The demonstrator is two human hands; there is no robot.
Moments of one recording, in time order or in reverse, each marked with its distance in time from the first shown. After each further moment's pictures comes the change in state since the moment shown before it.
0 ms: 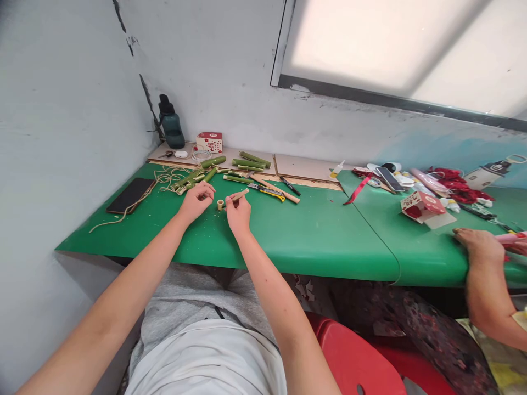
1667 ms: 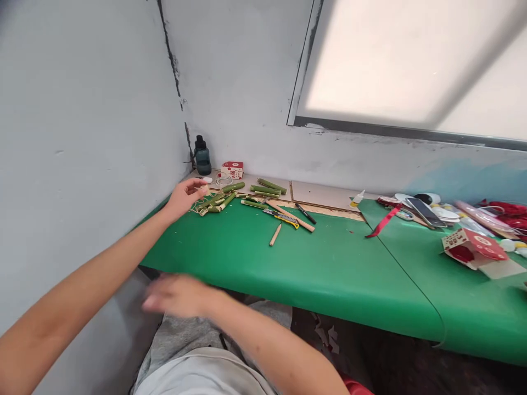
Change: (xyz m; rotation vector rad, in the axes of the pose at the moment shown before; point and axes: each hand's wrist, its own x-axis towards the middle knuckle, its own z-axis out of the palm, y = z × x) left_hand 0.040 0.063 -0.103 0.054 0.127 -0.109; right_hand -0.135 -0.091 0.049 -0.500 -1.123 -0.498
